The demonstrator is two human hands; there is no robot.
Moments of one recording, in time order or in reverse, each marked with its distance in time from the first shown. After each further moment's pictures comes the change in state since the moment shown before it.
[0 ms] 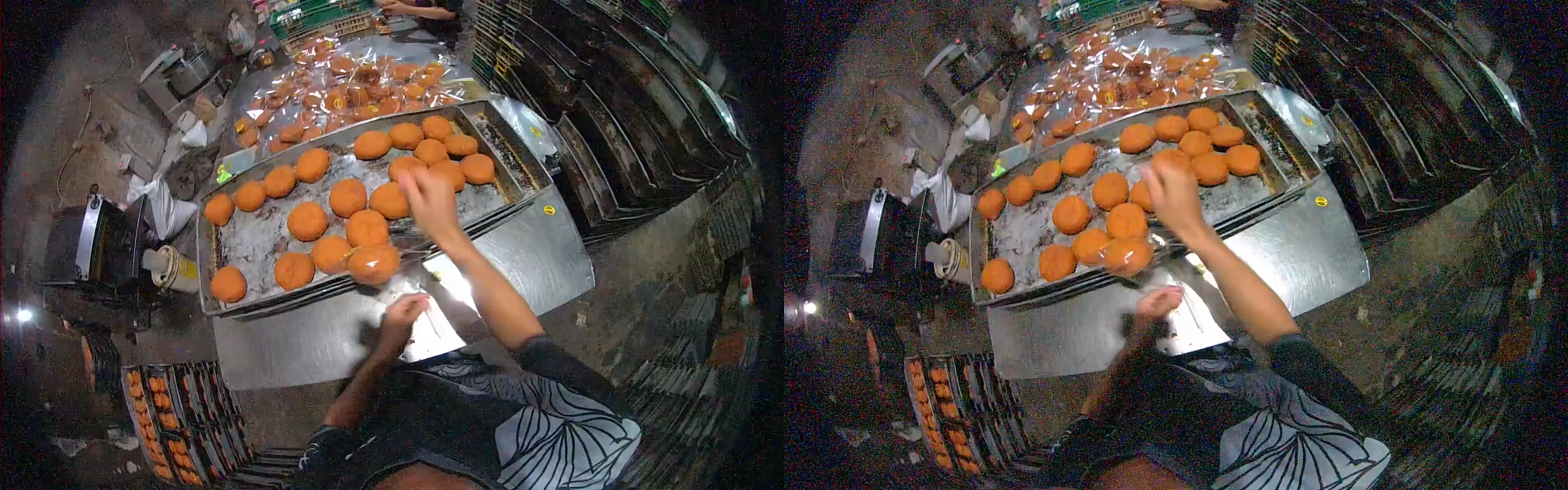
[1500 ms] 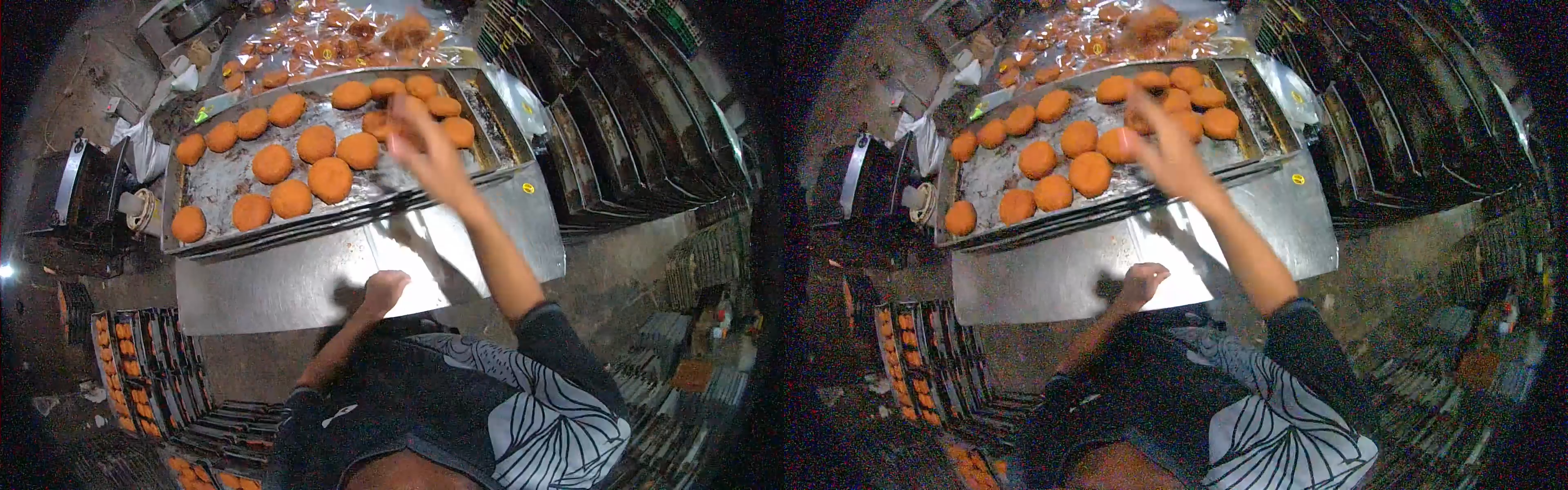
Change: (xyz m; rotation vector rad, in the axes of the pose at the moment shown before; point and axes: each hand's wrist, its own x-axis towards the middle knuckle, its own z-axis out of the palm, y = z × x) left_hand -0.001 -0.054 0.065 0.949 -0.106 0.562; right_hand -0.019 0.006 -0.064 0.139 0.002 -0.362
